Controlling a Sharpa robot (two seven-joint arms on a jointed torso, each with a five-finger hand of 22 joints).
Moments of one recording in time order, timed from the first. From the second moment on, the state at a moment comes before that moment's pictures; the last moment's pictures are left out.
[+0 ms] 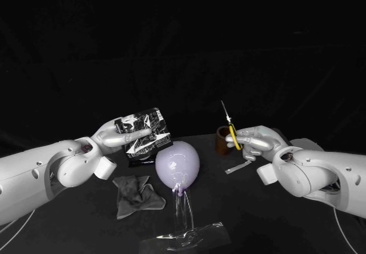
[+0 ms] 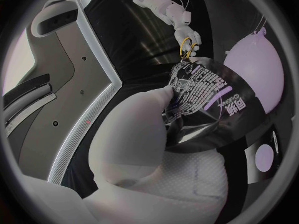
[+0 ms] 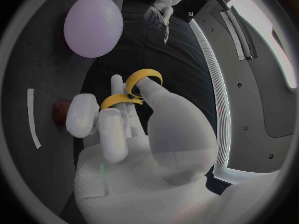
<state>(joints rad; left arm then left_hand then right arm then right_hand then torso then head) 1.23 -0.86 -0.08 1.42 -0.23 0.17 0.35 1.53 -0.04 0.52 0.18 0.05 0.94 0.15 0.38 0.34 1.30 0.08 0.12 0.07 1.24 0.03 0.34 0.37 0.16 1.07 0.13 0.51 0.22 1.22 -1.14 -0.20 1.75 -0.19 -0.52 0.26 1.17 0.01 0.43 -0.21 0.05 1.07 0.12 0.17 0.60 1.31 0.11 0.11 0.29 1.46 -0.03 1.45 1.09 0.11 1.28 0.08 1.22 1.31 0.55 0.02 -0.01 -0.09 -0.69</state>
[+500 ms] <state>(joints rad) 1.14 -1.00 -0.10 1.41 -0.26 0.28 0.32 1.52 -0.05 0.52 0.17 0.05 0.94 0.15 0.38 0.34 1.30 0.08 0.12 0.07 1.24 0.03 0.34 0.38 0.16 1.07 0.13 0.52 0.22 1.21 -1.12 -0.20 1.70 -0.20 -0.53 0.27 1.18 0.01 0.43 -0.21 0.05 1.07 0.12 0.17 0.60 1.31 0.11 0.10 0.30 1.46 -0.03 1.45 1.10 0.11 1.28 0.08 1.22 1.31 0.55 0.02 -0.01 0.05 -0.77</state>
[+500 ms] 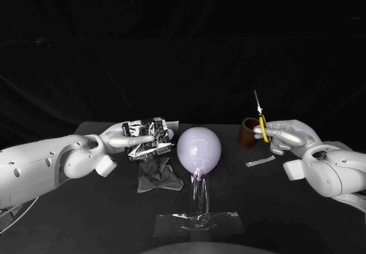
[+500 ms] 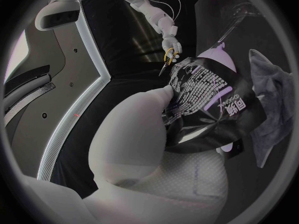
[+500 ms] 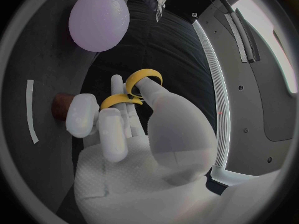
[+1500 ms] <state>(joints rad) 1.11 -1.01 -0.12 1.36 -0.53 0.09 0.15 1.45 -0.12 0.48 0.17 0.05 0.90 0.19 0.33 0.42 1.22 0.12 0.07 0.06 1.20 0.06 0.32 0.39 0.17 1.00 0.14 0.54 0.25 1.20 -1.11 -0.20 1.69 -0.20 -0.53 0.29 1.18 0.01 0.43 -0.21 0.04 1.07 0.12 0.17 0.60 1.31 0.11 0.11 0.30 1.45 -0.03 1.44 1.10 0.10 1.28 0.08 1.22 1.31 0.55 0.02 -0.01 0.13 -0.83</state>
